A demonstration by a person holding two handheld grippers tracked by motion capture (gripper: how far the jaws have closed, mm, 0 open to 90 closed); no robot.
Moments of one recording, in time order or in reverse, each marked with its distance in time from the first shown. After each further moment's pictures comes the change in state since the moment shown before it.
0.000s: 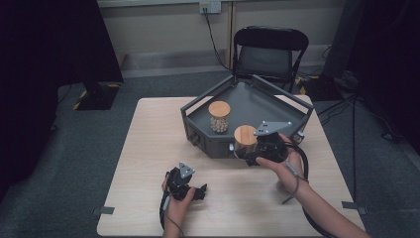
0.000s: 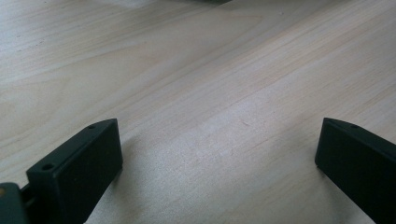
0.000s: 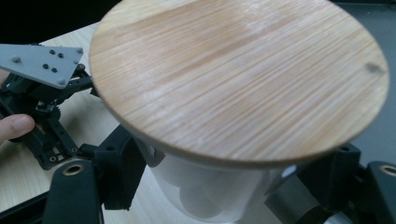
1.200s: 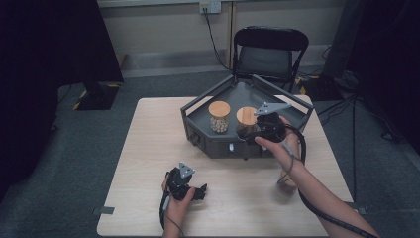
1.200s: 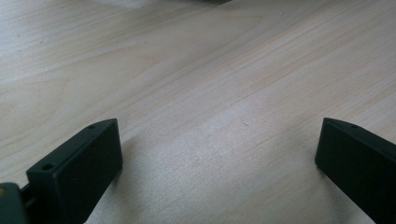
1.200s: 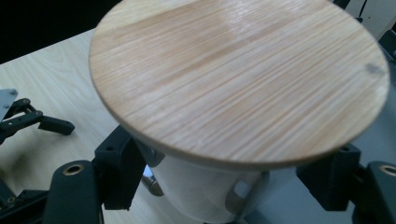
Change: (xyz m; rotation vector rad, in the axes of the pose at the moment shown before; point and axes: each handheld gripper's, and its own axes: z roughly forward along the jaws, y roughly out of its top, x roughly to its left) left arm 0.000 0.000 0.000 0.000 0.000 -0.001; right arm -0.024 0.026 0.014 -0.017 -0.091 0.033
